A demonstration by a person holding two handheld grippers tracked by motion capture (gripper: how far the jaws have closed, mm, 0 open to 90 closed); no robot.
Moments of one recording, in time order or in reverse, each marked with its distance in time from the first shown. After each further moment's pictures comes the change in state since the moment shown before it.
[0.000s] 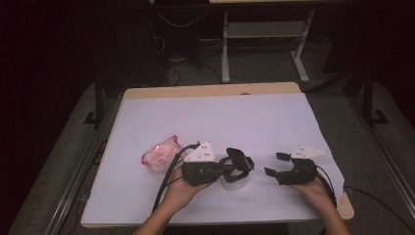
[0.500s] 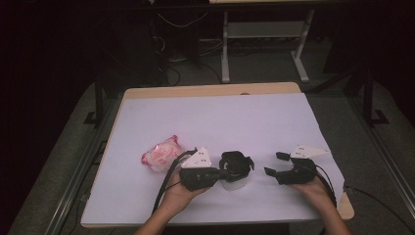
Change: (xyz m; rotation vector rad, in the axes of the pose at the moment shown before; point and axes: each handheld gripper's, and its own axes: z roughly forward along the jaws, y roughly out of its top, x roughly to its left) left arm 0.002 -0.023 0.001 0.015 0.007 0.007; right arm 0.000 0.001 0.001 0.006 -0.001 -0.001
